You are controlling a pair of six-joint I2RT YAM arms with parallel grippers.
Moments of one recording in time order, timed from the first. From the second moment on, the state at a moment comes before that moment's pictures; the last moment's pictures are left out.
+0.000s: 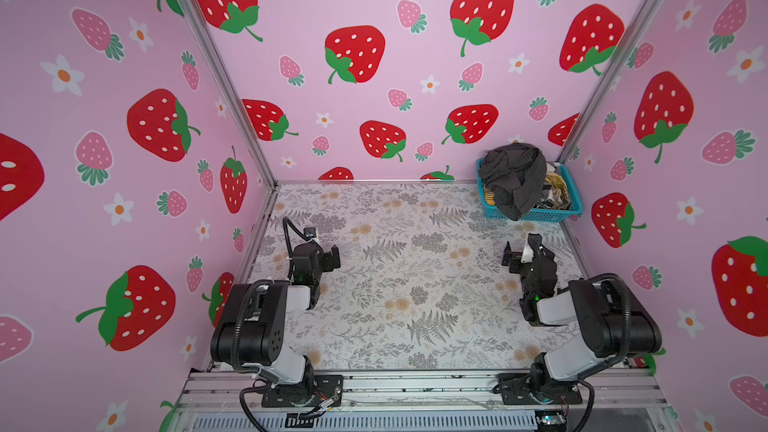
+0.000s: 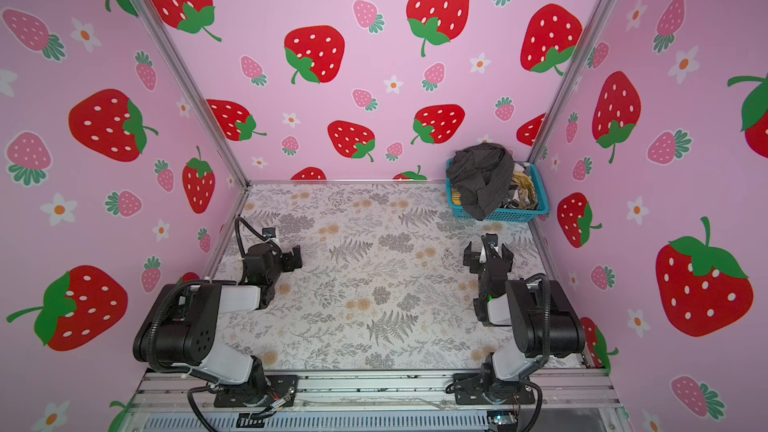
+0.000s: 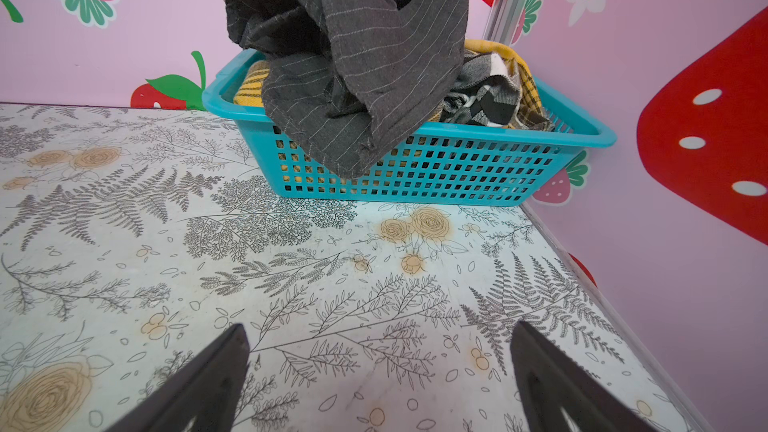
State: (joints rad) left arm 0.00 1.56 0.44 0.64 -0.07 -0.05; right arm 0.12 1.58 0.25 1.15 0.20 -0.09
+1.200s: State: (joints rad) left arm -0.37 1.20 1.00 -0.51 -0.03 -0.51; right arm 0.15 1.86 1.65 -0.48 0.21 0.25
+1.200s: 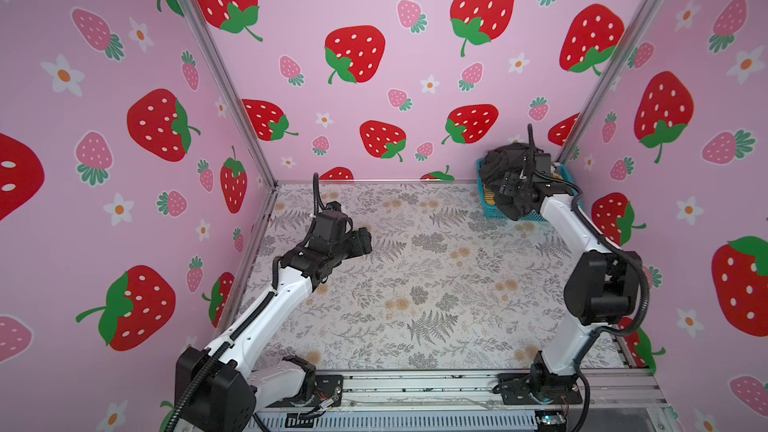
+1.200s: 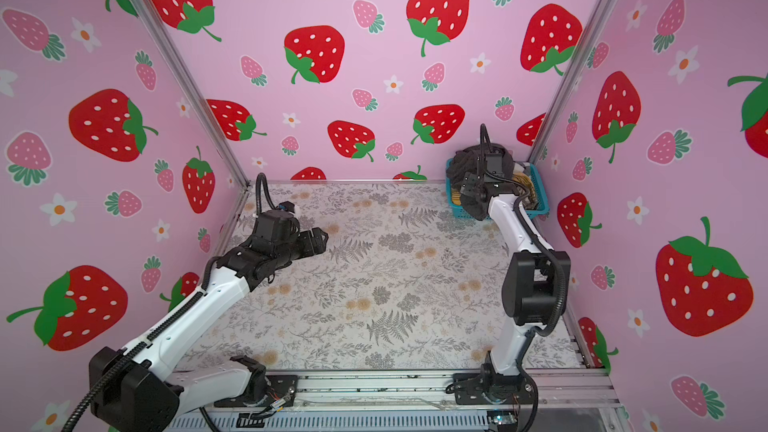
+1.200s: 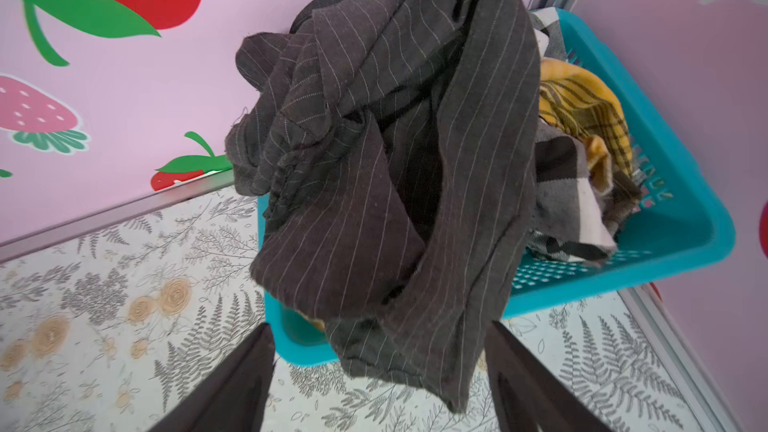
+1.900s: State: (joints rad) left arm -0.37 1.25 1.05 -0.55 -0.04 -0.54; right arm 0.15 1.97 1.83 -0.51 0.19 0.15
